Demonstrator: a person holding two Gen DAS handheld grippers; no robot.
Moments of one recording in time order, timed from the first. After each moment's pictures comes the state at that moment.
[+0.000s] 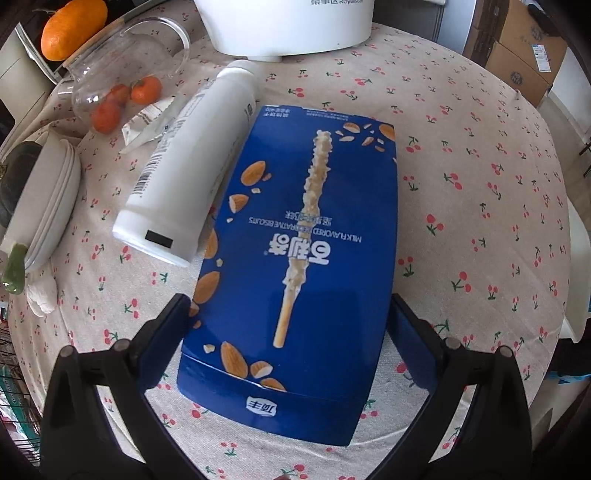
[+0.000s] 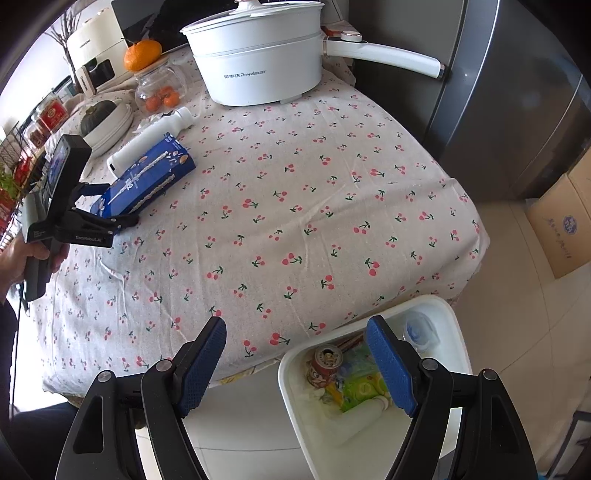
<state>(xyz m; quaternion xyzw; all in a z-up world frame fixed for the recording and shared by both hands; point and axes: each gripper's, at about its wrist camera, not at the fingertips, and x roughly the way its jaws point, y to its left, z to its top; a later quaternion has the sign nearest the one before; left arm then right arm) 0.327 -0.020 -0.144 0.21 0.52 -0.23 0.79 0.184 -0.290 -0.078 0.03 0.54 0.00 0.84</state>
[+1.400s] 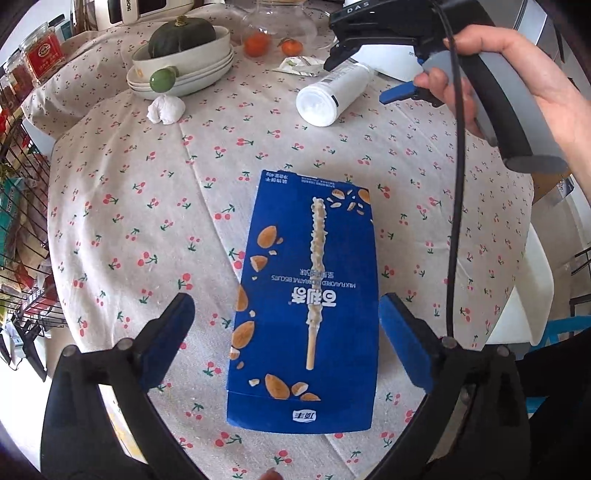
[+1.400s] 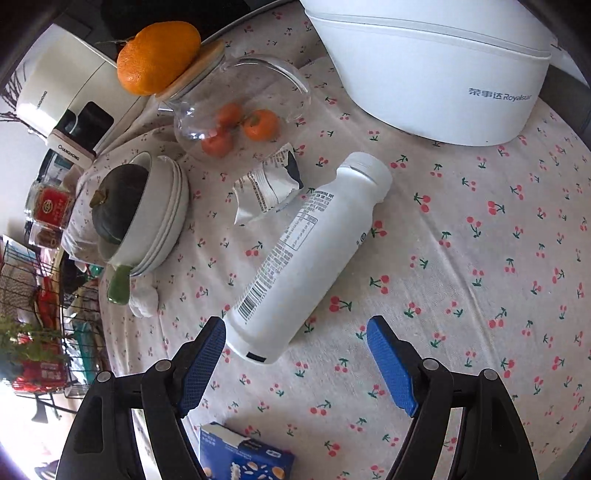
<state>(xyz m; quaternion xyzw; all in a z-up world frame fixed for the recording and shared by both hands) 0.212 0.128 -0.103 0.05 0.54 -0.14 0.83 0.445 -0.081 -0.110 0.22 0.57 0.04 0.79</state>
